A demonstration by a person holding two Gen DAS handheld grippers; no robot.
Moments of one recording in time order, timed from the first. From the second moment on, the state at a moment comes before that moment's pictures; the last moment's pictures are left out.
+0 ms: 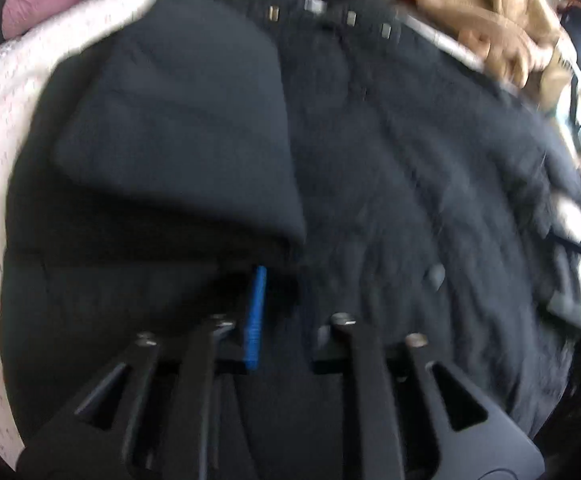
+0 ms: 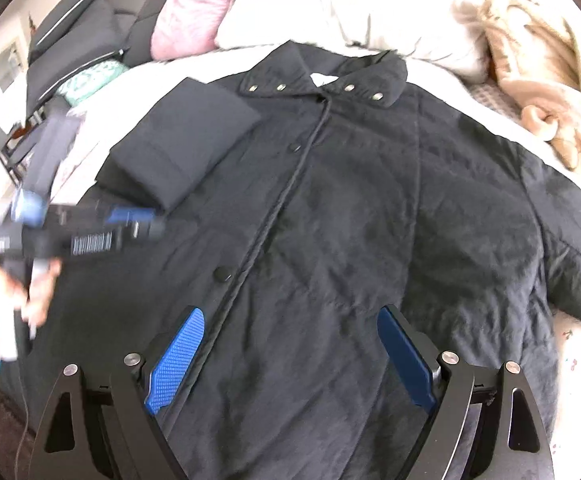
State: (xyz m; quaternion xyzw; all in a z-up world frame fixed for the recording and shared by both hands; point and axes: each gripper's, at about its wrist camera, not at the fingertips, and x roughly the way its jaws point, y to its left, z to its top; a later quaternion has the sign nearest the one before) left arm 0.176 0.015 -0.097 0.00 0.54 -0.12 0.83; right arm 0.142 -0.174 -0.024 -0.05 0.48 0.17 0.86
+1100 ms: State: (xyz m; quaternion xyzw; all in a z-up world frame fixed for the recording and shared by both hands) left arm 0.158 0.196 -0.072 -0.19 0.46 0.08 0.86; right arm 0.231 0.048 -0.052 -0.19 0.44 0.12 0.87
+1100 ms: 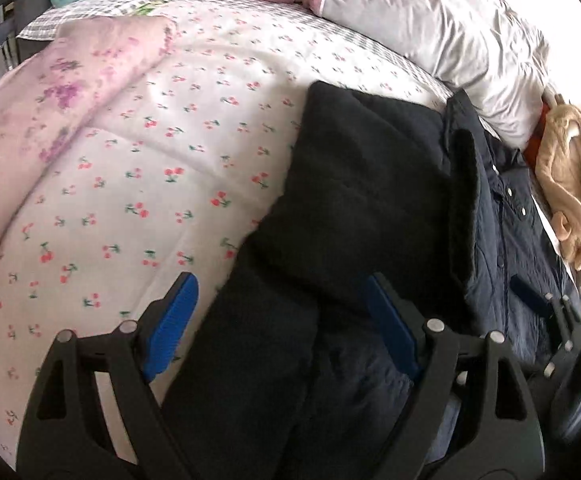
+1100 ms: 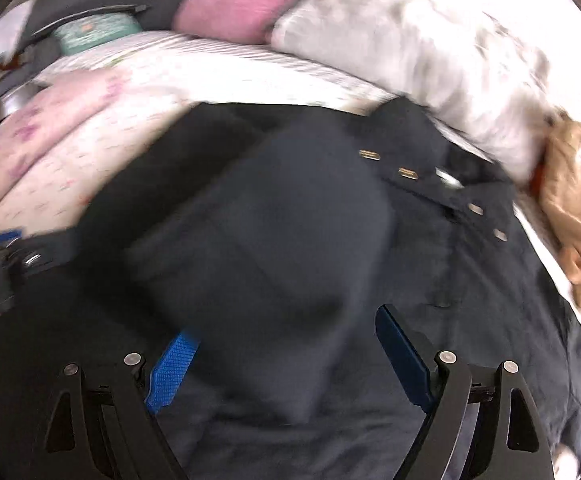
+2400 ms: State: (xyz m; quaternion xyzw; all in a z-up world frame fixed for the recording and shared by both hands) left arm 0.183 0.116 -0.111 -0.15 0.48 -0.02 0.86; right arm 0.295 -0.143 -0.086 -0.06 0.54 0.02 0.84
